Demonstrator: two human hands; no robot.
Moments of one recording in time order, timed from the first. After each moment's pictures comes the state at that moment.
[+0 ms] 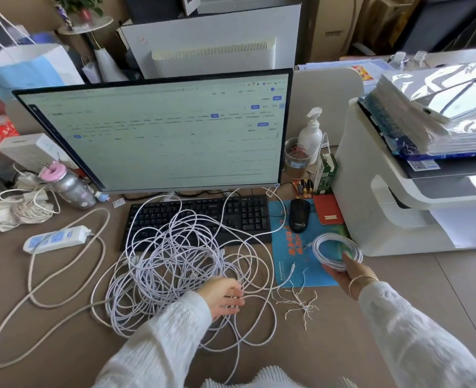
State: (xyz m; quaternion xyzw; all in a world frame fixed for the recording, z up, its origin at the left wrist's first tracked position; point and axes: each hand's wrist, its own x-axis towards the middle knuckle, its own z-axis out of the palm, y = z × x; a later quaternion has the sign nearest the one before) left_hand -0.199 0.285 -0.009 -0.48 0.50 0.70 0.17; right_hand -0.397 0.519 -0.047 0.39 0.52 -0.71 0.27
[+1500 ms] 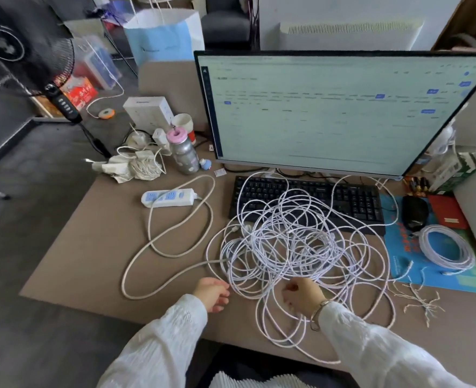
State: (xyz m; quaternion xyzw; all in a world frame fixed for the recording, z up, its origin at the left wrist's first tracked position) left_hand 0.026 0.099 -0.024 -0.59 0.52 0.61 0.09; right_hand -0.130 0.270 -0.039 -0.18 0.85 -0.25 0.42
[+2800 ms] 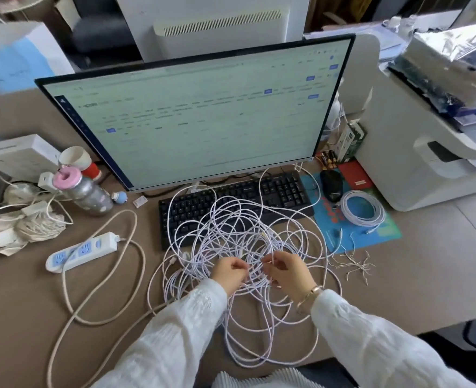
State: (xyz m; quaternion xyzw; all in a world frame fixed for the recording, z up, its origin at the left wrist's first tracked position) left_hand -0.134 0.154 -0.016 -0.34 0.73 0.56 0.16; right_hand -0.186 0.307 0.000 -0.07 0.84 -0.45 0.30
